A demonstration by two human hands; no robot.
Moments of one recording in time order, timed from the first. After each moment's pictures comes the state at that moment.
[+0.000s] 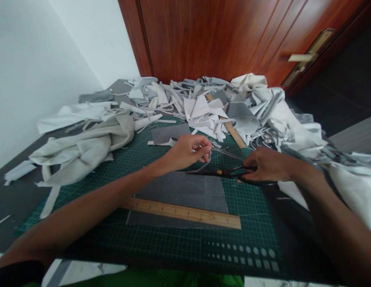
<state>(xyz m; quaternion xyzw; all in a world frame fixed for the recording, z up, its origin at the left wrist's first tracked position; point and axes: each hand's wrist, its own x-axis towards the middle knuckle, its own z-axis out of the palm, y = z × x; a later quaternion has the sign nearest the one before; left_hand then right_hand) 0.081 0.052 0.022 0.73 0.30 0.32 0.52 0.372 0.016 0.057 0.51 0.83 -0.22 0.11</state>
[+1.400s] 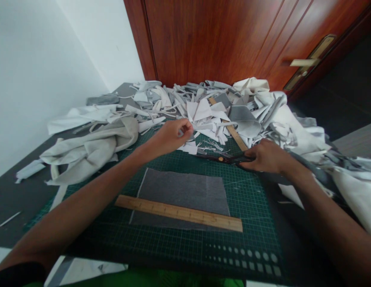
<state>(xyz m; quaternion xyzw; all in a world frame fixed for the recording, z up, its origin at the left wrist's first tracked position) 0.034 0.092 0.052 0.85 0.40 0.29 0.19 0.384 0.038 0.038 0.55 0.83 -0.04 0.03</state>
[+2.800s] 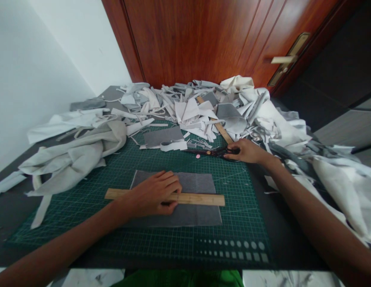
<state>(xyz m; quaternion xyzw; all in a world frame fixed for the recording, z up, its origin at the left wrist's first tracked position) 0.006 -0.022 -0.004 0.96 0.25 0.06 0.14 0.412 0.067 -0.007 0.46 0.87 -0.17 -0.11</state>
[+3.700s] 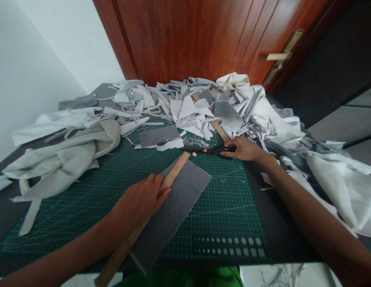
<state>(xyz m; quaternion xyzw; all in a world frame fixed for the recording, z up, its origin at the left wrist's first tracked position) 0.018 -0.048 0.018 0.84 0.53 -0.09 0.08 0.411 0.068 -0.009 0.47 0.86 -0.16 -0.13</state>
